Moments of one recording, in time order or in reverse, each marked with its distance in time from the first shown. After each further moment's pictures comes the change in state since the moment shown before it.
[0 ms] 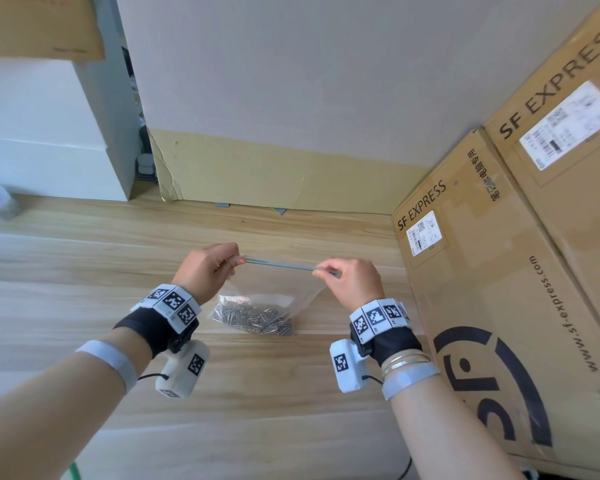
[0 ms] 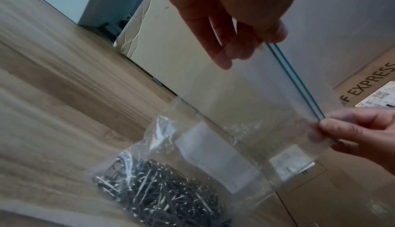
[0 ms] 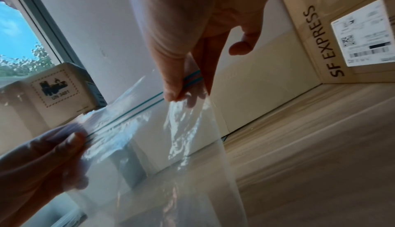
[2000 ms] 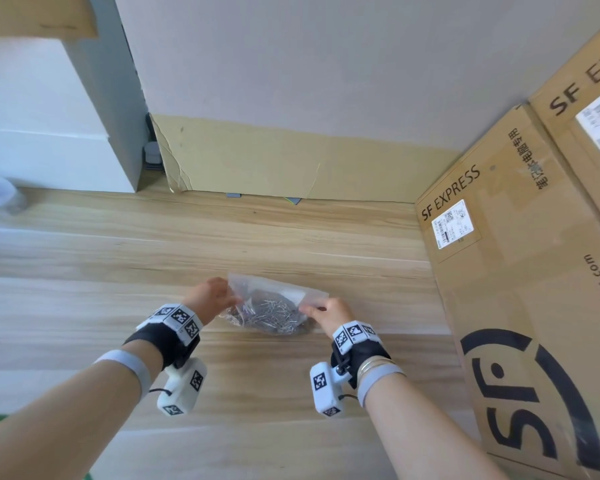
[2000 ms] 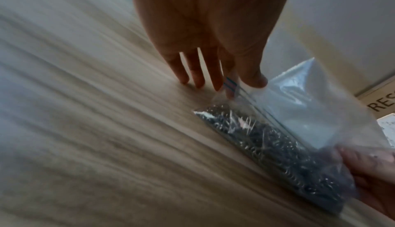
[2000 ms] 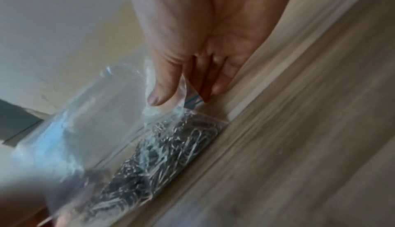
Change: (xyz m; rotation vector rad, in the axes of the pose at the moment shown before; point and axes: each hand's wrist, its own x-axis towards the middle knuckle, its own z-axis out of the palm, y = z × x) left_hand -0.036 -0.038 0.024 0.143 -0.626 -0.731; right_hand -0.001 0.043 0.115 0.332 -0.431 0.307
